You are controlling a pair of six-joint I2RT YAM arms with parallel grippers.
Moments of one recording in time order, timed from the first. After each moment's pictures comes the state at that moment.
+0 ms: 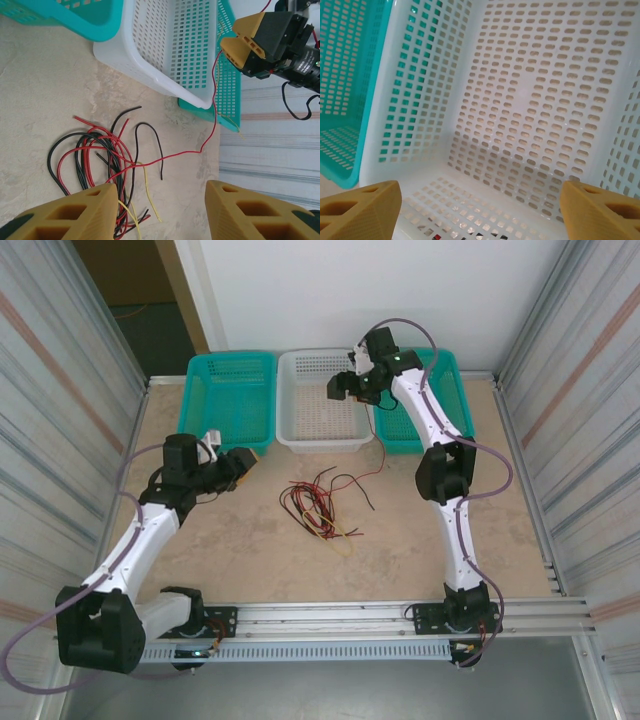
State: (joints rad) left arm -0.14 1.10 0.75 -0.24 0.58 -0.88; right arm 0.33 2.43 2.53 -1.07 -0.41 0.28
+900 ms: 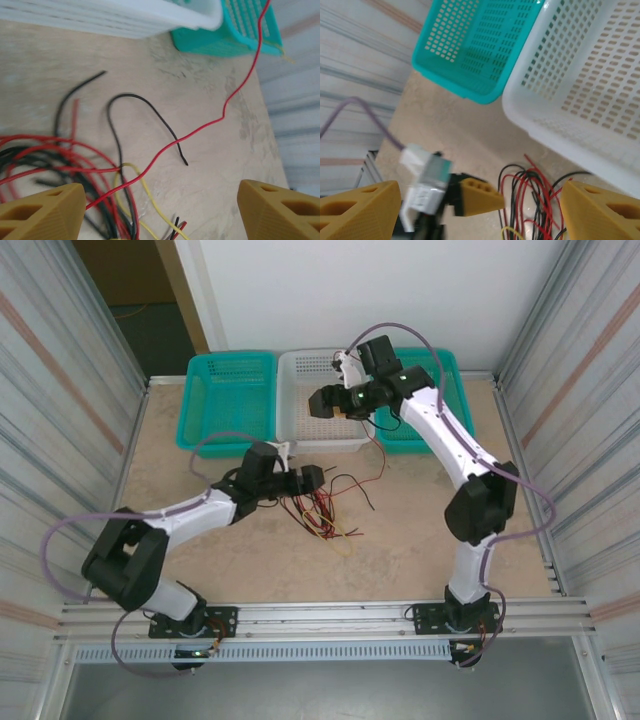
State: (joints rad) left arm -0.61 1.51 0.78 0.16 0.34 -0.67; right arm 0.47 1.88 1.95 -0.86 -0.56 0.34
